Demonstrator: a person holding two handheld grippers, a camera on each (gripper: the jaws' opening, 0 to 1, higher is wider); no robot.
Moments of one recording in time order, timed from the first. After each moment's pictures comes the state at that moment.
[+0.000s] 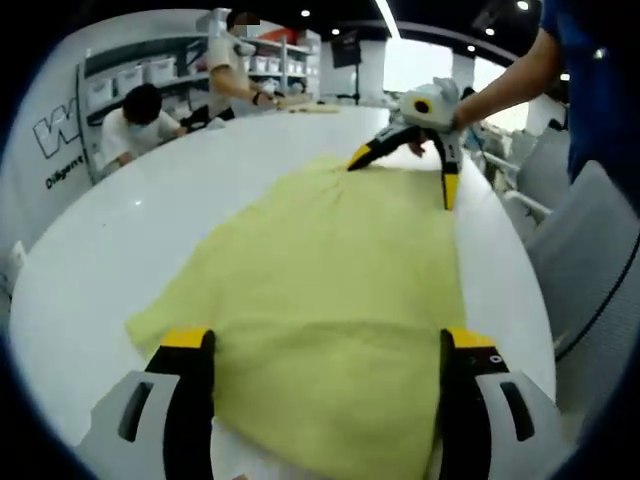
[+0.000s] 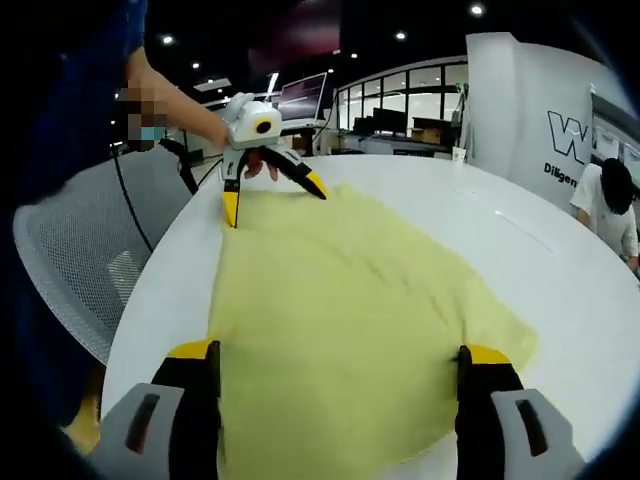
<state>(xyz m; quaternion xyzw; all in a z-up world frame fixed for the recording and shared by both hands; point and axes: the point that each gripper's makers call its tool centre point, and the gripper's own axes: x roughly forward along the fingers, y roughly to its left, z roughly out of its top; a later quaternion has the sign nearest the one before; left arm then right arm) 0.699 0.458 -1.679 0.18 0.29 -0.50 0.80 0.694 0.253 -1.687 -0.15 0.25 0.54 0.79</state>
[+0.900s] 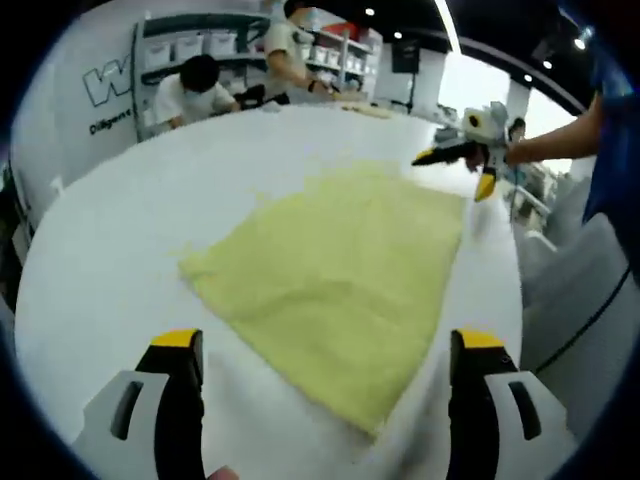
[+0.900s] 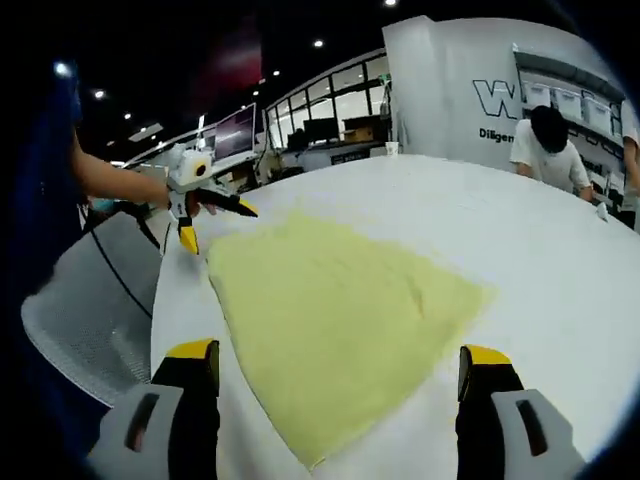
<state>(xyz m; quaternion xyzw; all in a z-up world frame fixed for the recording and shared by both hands) 0.678 0.509 -1.636 0.07 0.31 -0.37 0.87 0.678 0.220 -1.642 -0.03 0.27 0.42 0.87</state>
